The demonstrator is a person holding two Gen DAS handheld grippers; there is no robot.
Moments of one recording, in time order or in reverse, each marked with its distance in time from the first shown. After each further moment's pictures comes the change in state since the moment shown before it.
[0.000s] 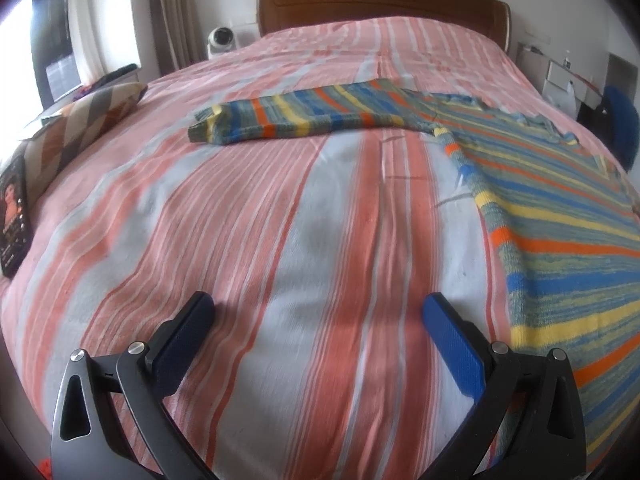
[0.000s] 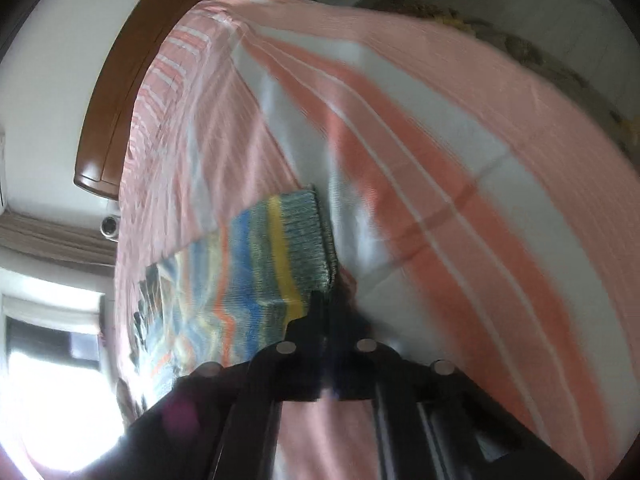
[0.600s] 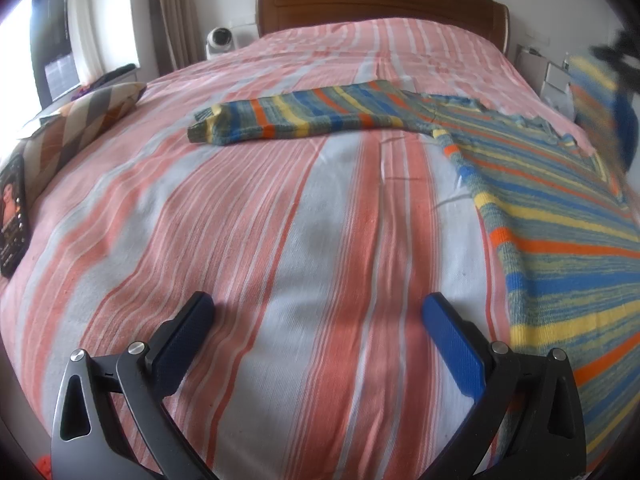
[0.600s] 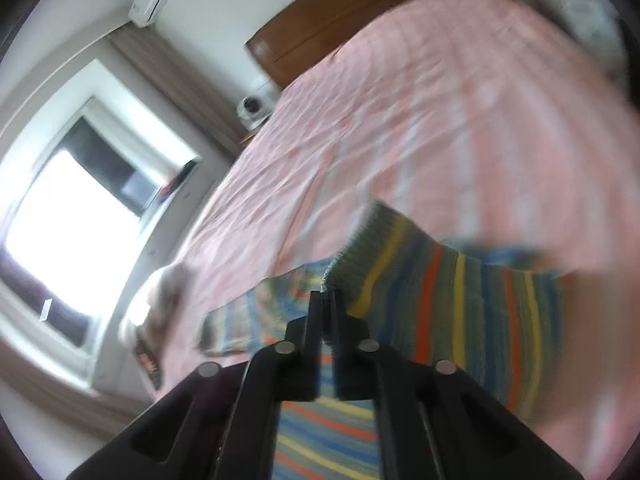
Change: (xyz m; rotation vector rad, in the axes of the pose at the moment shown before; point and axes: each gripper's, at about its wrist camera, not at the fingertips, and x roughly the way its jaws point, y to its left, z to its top) left arm 0.000 0.000 0.001 -0.002 -0.003 -0.006; right arm 0.072 0.409 -0.144 -0.631 0.121 0.313
